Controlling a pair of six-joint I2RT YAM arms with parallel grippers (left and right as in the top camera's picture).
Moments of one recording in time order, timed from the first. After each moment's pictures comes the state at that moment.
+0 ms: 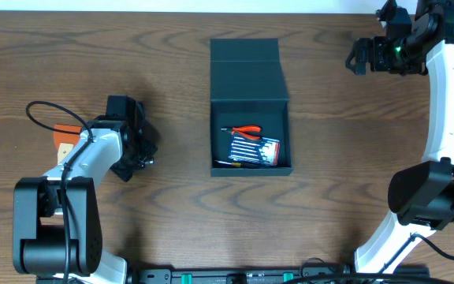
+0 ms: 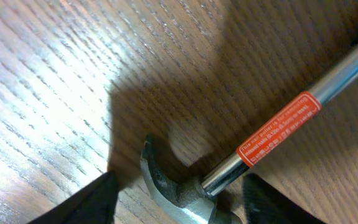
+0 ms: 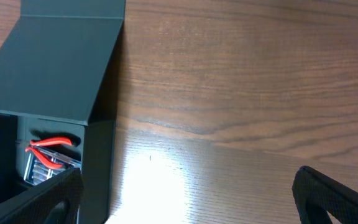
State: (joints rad) left arm -0.03 1.71 0.91 -0.65 0.01 -0.88; right arm -0.16 1.99 2.12 -1.33 -0.26 -0.16
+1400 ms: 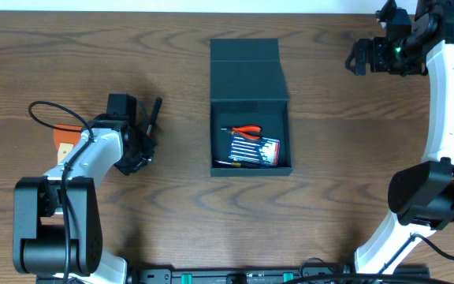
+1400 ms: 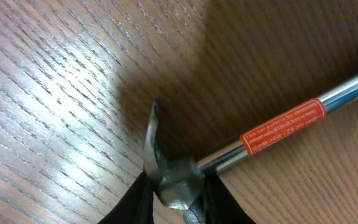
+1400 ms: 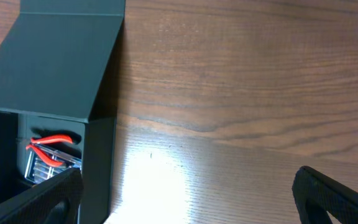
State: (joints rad) left arm -0.03 1.71 0.91 -0.61 0.05 -0.88; right arm -0.16 1.99 2.12 -1.35 -0.26 -0.16
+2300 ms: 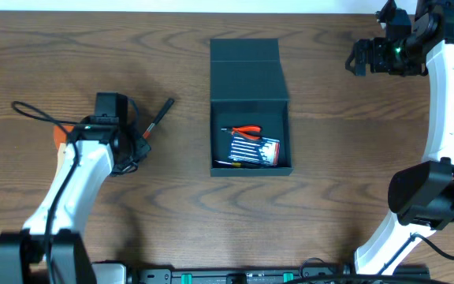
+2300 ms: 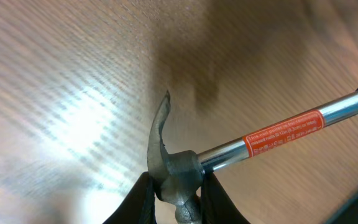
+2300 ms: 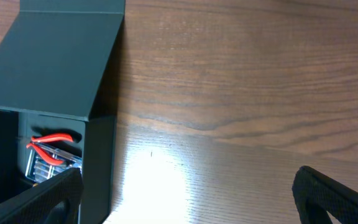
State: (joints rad) left arm -0.03 1.48 0.93 -0.77 0.02 -0.67; right arm -0.16 1.99 2.12 -1.35 -0.26 -0.16
